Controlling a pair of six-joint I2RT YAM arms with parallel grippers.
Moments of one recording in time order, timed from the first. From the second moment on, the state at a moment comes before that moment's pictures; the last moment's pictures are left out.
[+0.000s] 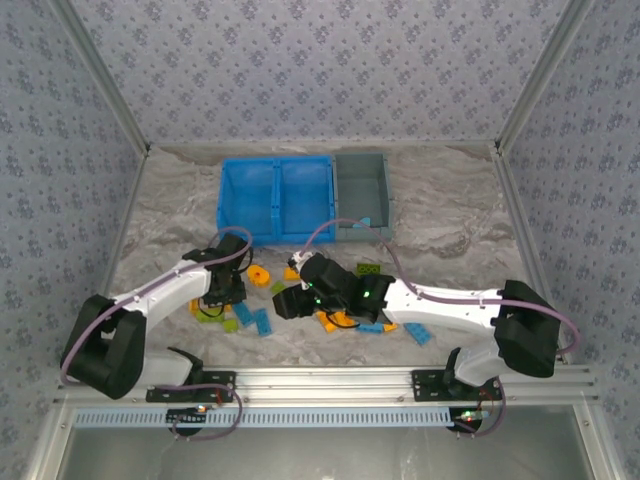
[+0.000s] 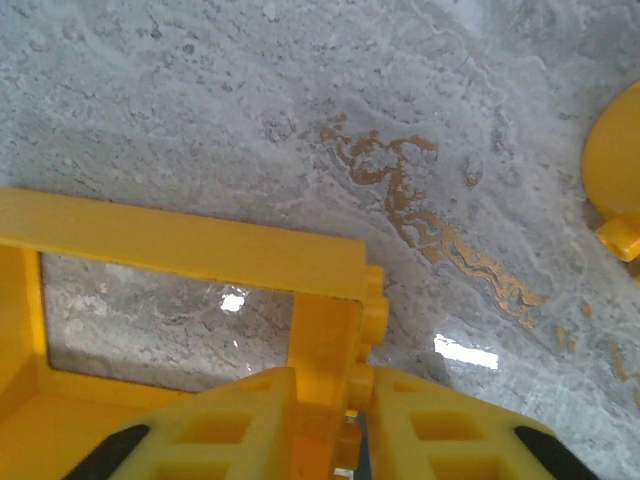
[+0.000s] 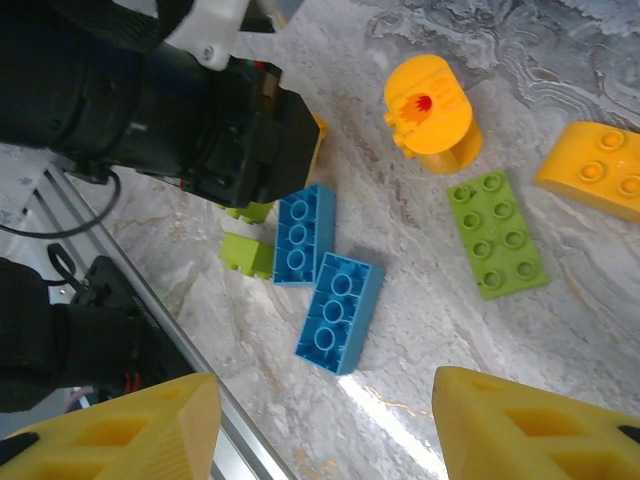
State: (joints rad) left arm -0.45 1.33 0.68 -0.78 -0.18 -0.64; right arm 1.16 1.45 0.94 -0.16 -0.04 0.68
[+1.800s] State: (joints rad) left arm -0.32 1.99 1.71 -0.72 0.02 -0.32; right arm 1.18 1.57 1.13 0.10 0.53 0.28
